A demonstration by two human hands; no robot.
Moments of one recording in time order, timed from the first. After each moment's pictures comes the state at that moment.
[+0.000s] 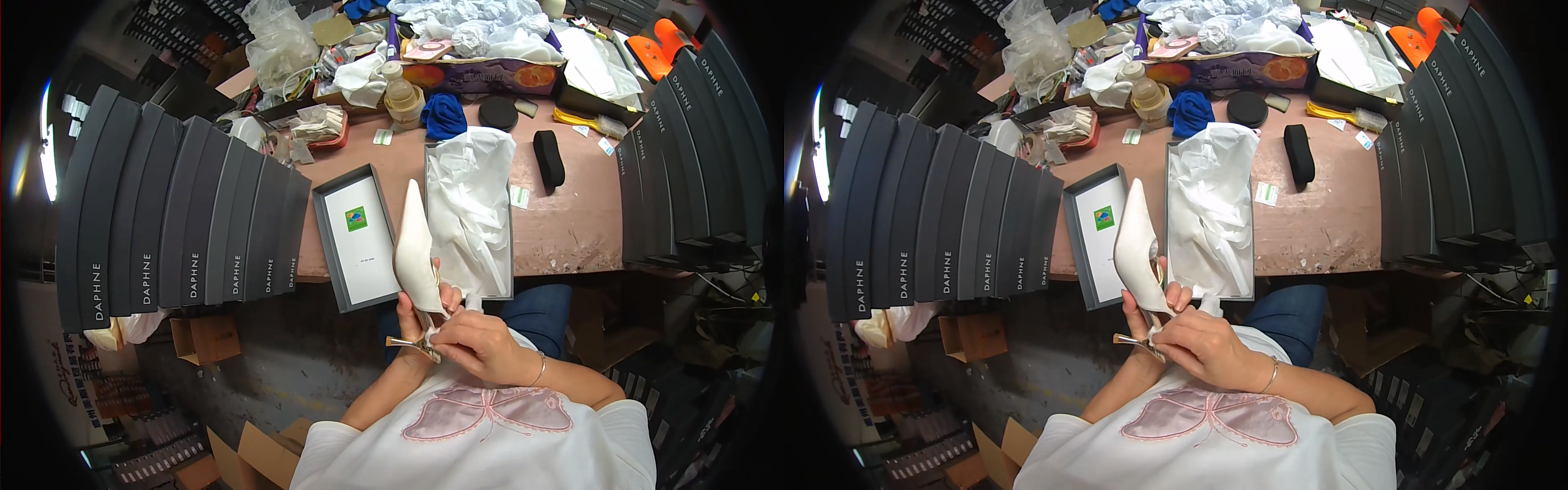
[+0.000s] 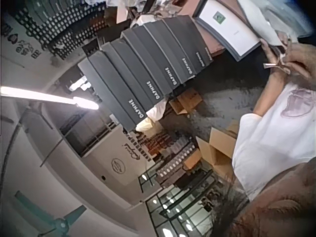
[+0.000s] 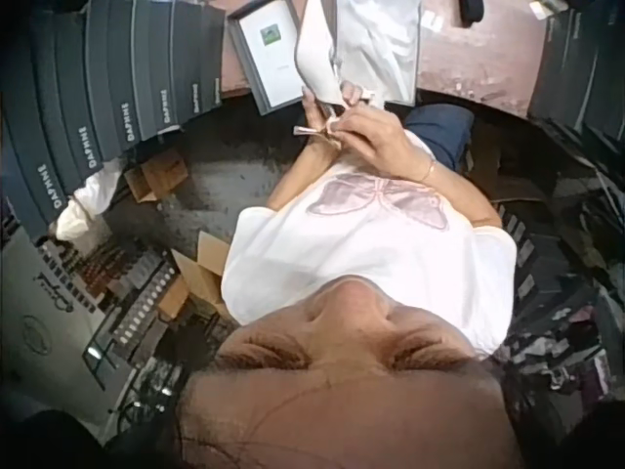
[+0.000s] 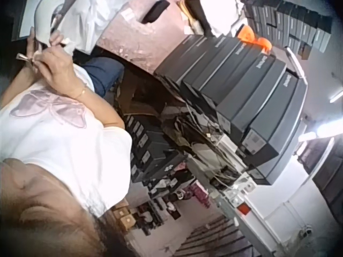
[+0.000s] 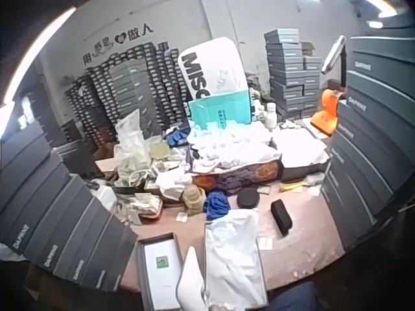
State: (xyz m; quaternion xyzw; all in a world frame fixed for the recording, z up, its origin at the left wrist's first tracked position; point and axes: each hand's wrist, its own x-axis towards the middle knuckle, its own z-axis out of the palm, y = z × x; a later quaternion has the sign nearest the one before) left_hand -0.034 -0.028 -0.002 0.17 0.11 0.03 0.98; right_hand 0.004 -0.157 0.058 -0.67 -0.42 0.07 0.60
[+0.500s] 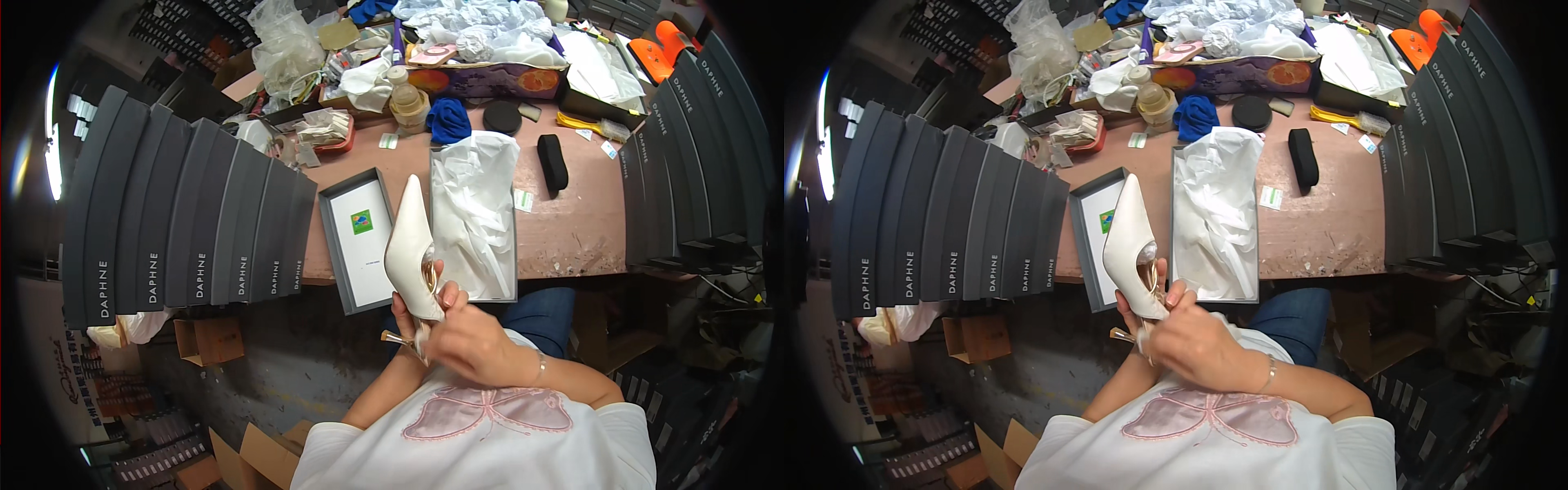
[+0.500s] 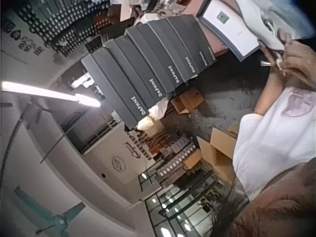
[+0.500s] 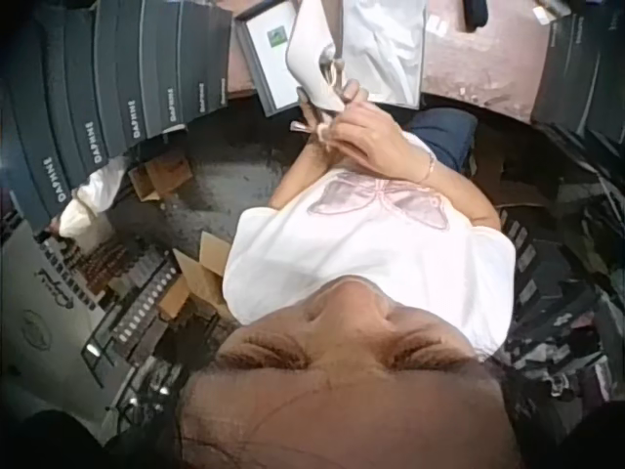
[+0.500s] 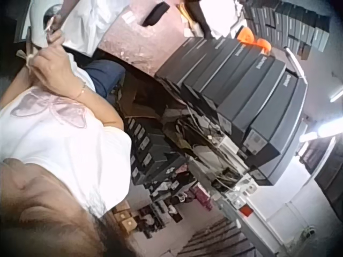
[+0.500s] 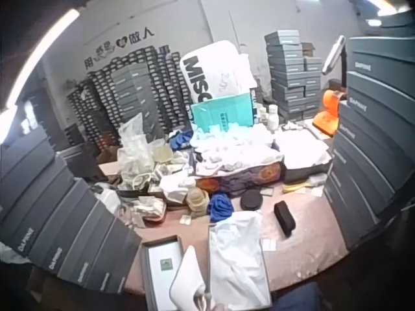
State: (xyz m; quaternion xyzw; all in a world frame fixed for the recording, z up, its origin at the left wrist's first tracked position) left_hand -0.031 -0.022 -0.004 0.03 -0.03 -0.01 1.00; right_hand 0.011 -0.148 0.073 -0.68 -0.50 0.05 0.54
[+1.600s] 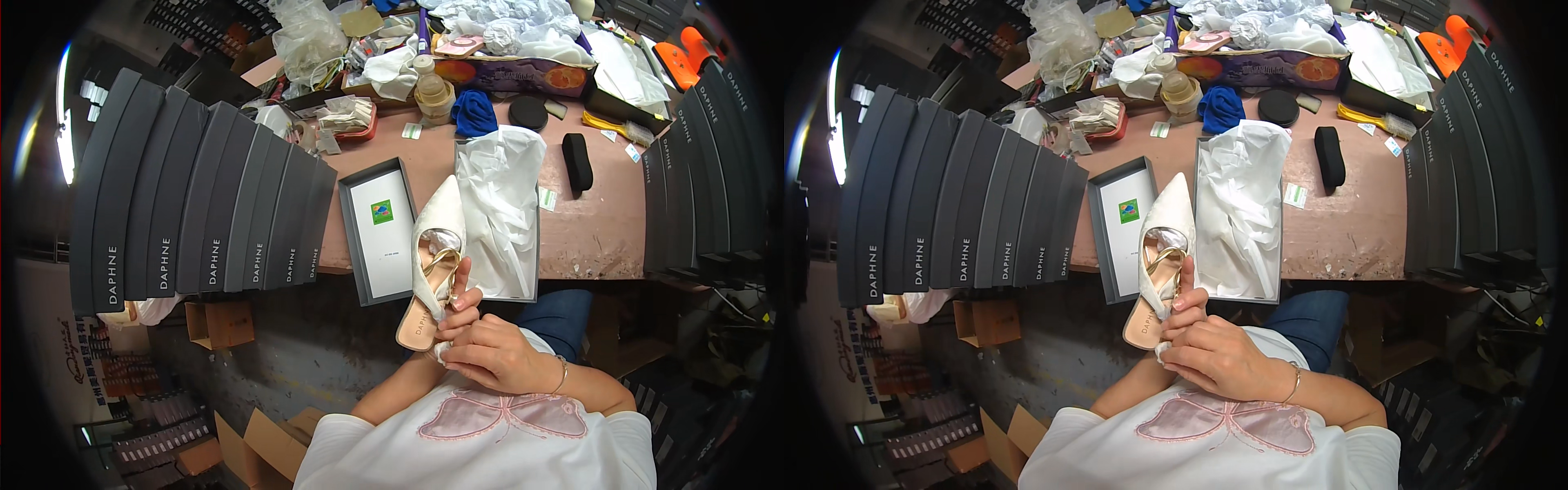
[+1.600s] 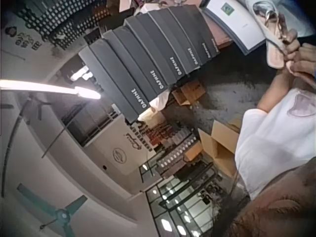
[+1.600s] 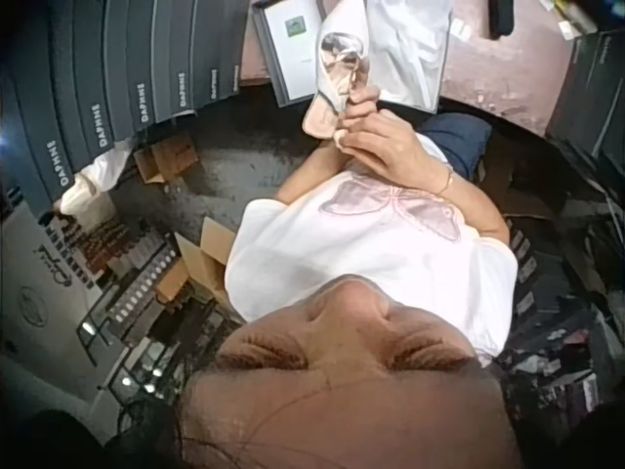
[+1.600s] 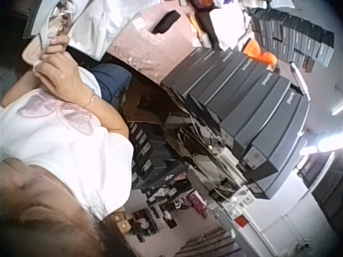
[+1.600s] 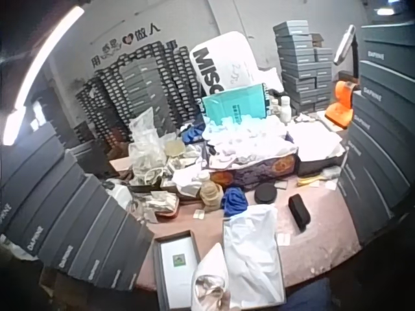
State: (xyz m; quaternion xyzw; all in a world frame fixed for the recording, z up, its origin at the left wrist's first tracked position) left_hand -0.026 -0.007 -0.026 -0.28 -0.14 -0.20 0.93; right_hand 0.008 -0.153 0.077 -0.66 -0.51 0.08 0.55
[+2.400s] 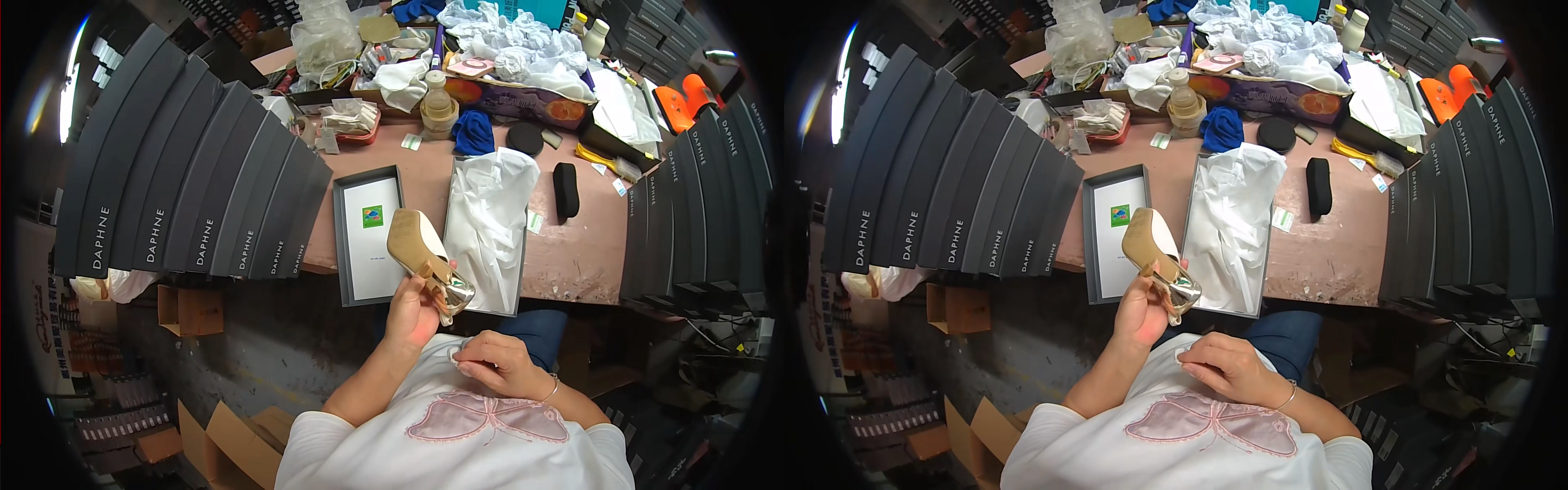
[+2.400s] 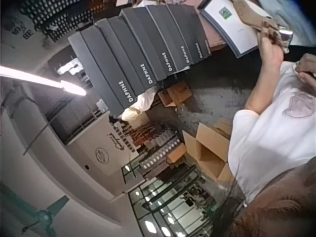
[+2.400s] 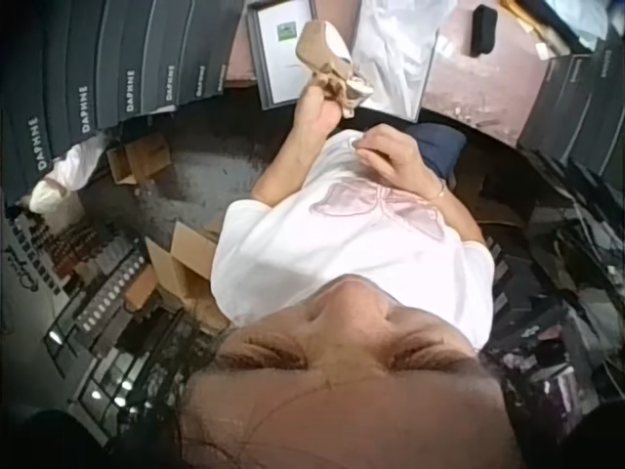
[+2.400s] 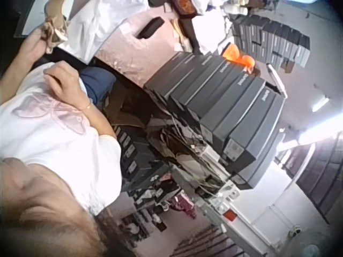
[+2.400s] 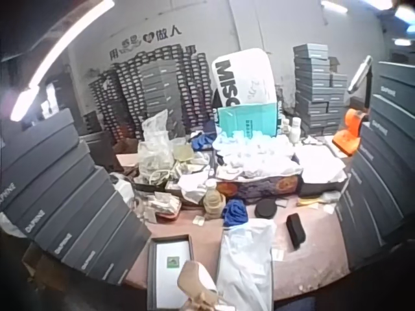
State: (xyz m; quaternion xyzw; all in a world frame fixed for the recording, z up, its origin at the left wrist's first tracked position) left_hand -0.019 0.005 0.020 0.20 0.27 0.07 0.94; right_hand 0.002 -0.181 0.066 -0.66 -0.43 0.19 0.59
